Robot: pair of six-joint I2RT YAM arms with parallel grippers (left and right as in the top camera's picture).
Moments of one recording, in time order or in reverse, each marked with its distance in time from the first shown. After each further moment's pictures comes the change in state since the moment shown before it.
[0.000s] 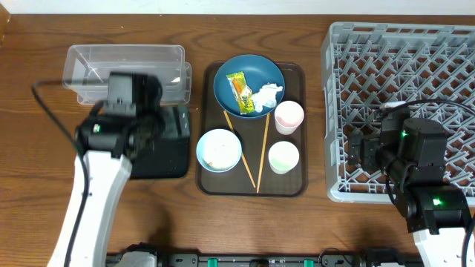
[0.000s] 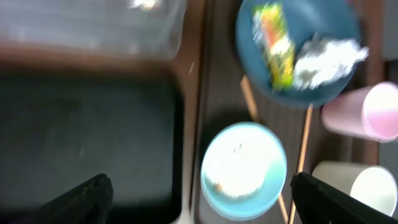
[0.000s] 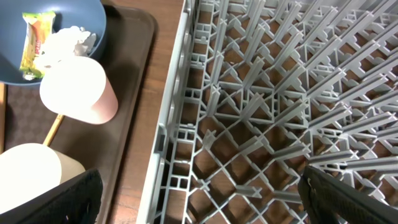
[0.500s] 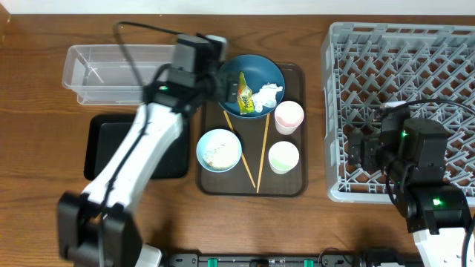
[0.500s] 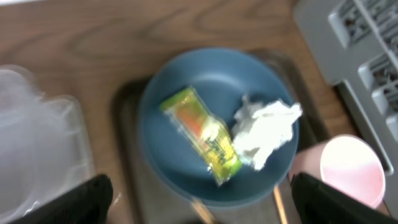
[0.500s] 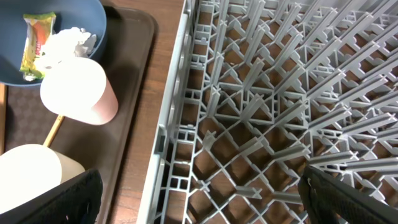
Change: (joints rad) left arm -0.227 0.328 0.071 0.473 0.000 0.145; right arm 0.000 0.000 0.000 0.002 0.000 0.000
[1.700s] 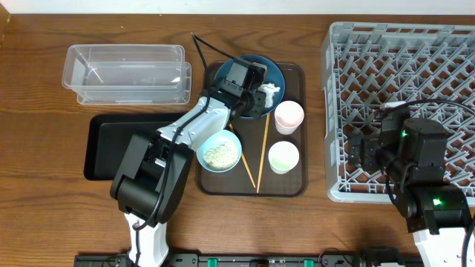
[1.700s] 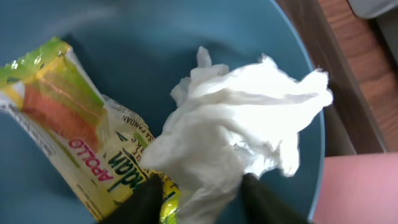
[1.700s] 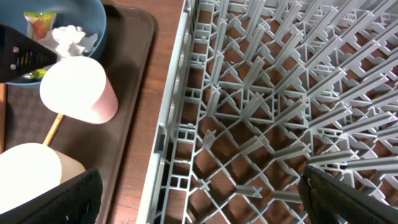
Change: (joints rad) left arm -0.142 0.363 0.000 0.219 0.009 -0.062; right arm 0.000 0.000 0.000 -0.005 0.000 0.000
